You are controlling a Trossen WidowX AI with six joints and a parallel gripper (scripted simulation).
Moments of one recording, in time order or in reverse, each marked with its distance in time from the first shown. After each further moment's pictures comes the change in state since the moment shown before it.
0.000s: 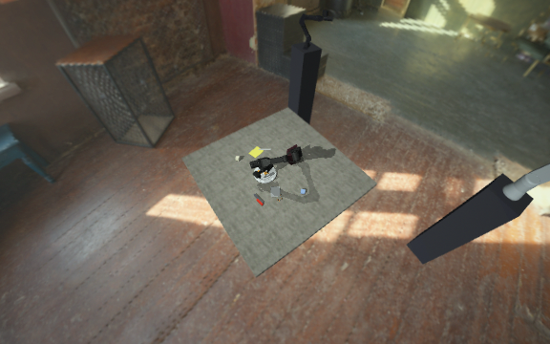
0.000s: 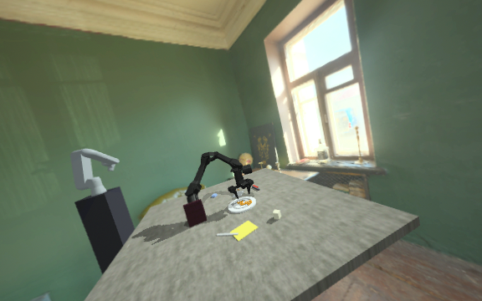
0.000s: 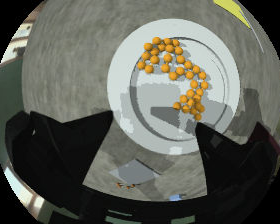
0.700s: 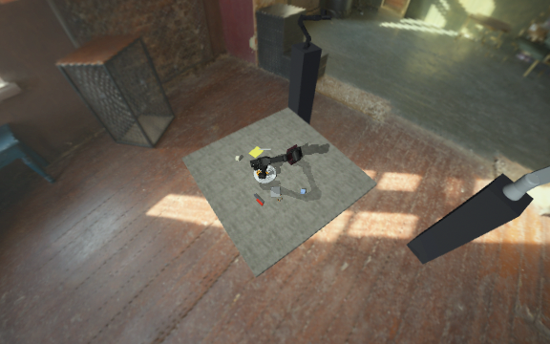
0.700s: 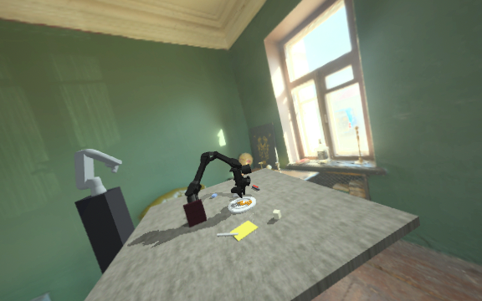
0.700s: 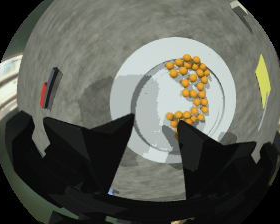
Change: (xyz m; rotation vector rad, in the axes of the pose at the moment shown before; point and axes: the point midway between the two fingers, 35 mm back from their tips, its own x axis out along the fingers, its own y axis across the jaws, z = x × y) arm -0.004 -0.006 0.003 -0.695 0.002 0.003
